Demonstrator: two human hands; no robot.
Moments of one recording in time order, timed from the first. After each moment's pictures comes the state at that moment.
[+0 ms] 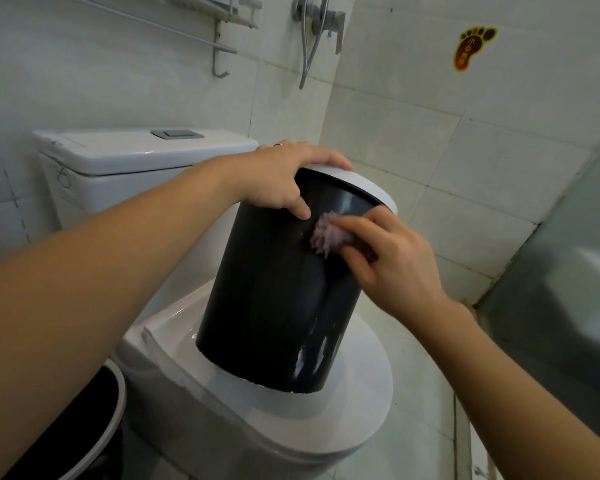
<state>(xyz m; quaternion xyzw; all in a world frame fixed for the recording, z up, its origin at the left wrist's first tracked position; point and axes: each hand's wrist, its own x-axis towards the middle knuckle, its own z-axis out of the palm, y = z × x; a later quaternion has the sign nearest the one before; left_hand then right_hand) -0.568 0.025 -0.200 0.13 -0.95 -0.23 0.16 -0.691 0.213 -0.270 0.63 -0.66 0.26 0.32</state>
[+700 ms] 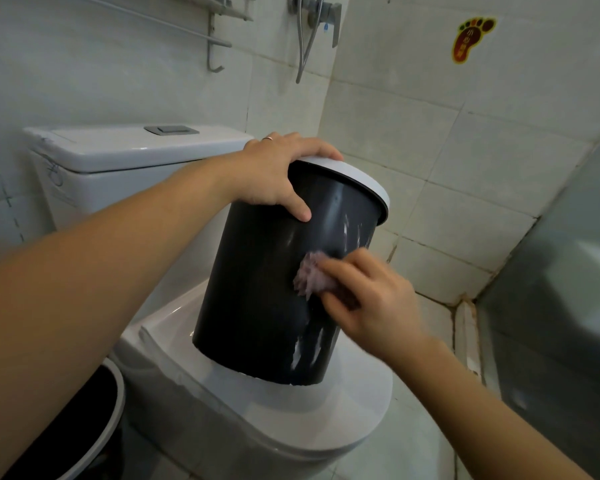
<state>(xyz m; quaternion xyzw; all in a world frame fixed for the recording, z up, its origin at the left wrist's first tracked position) -0.566 0.025 -0.205 0.15 -0.94 -0.22 0.20 -0.679 0.227 -0.319 0.66 -0.63 0.25 0.32</state>
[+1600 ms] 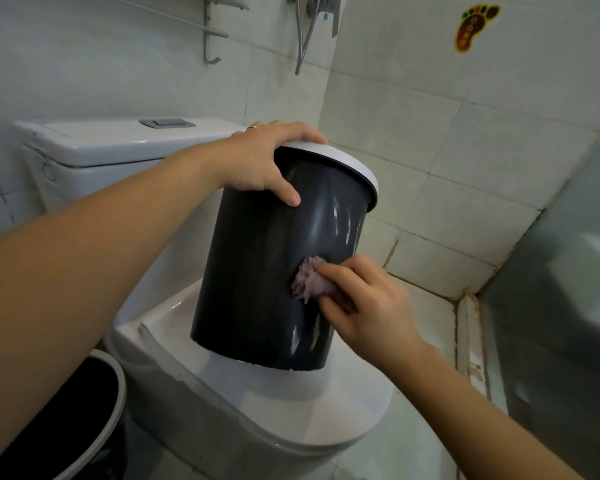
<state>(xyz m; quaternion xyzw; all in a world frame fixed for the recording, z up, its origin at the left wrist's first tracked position) -0.569 0.007 -0.208 0.16 -0.93 -0.24 0.20 -0.680 0.227 -0.337 0.65 -0.64 0.28 0.30</state>
